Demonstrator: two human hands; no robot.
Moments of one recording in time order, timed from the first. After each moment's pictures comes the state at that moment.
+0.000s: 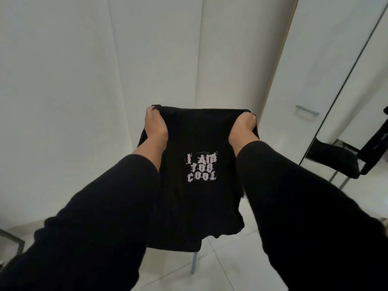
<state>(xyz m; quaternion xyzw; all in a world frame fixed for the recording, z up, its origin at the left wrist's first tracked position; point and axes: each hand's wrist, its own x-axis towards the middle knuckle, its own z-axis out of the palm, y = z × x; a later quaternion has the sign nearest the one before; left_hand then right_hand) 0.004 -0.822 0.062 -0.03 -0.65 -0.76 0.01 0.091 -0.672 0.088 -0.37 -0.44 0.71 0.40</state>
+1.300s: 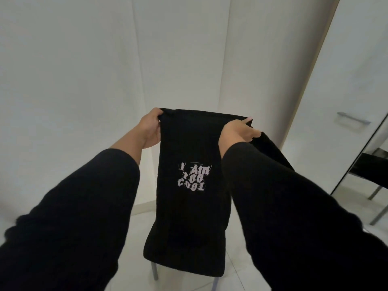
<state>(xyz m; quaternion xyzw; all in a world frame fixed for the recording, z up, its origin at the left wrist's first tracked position) -0.125 -0.878 0.063 -0.17 -0.61 -0.74 -0.24 -0.025 -0.714 0.078 -0.45 -0.31 0.72 0.43</state>
